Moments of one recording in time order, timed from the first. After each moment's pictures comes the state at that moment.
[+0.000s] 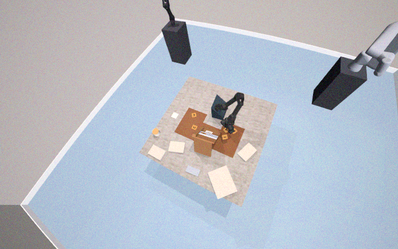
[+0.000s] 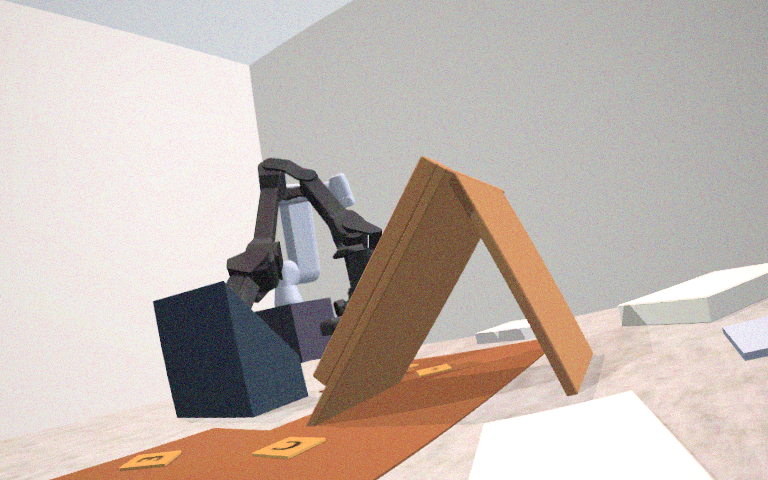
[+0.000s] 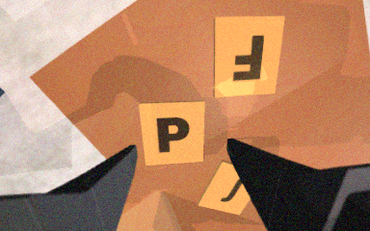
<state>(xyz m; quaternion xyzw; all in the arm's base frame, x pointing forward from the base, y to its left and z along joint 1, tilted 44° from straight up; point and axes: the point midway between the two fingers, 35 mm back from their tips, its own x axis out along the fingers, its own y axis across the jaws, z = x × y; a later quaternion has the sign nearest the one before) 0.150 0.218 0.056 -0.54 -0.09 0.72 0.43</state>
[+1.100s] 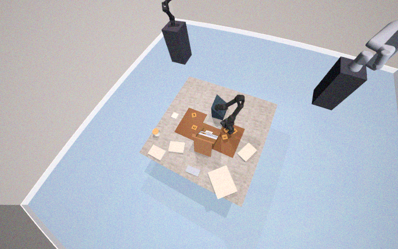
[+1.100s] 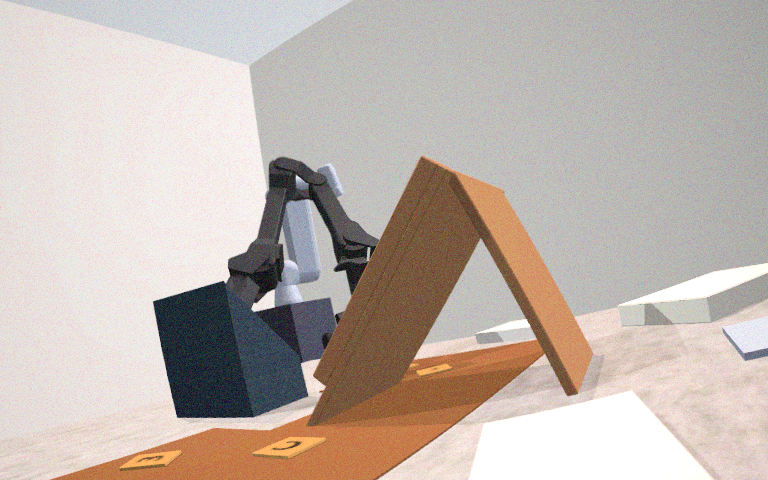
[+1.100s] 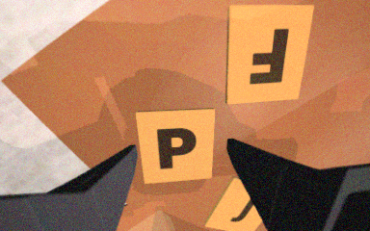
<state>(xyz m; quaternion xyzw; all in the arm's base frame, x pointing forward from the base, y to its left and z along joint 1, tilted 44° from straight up) 0.147 0.233 0.038 -0.54 -0.09 0.72 0.43</state>
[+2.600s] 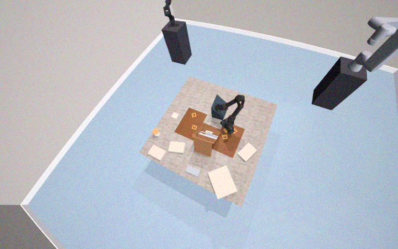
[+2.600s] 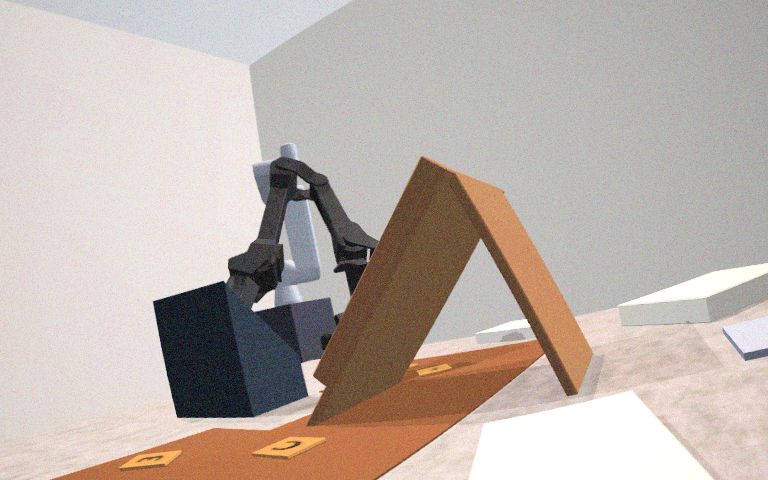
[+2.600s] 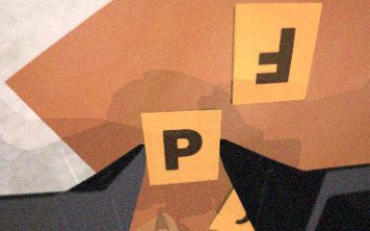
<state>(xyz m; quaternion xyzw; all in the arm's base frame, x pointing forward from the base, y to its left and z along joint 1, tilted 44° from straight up) 0.145 0.233 0.035 -0.54 -0.09 0.72 0.43</state>
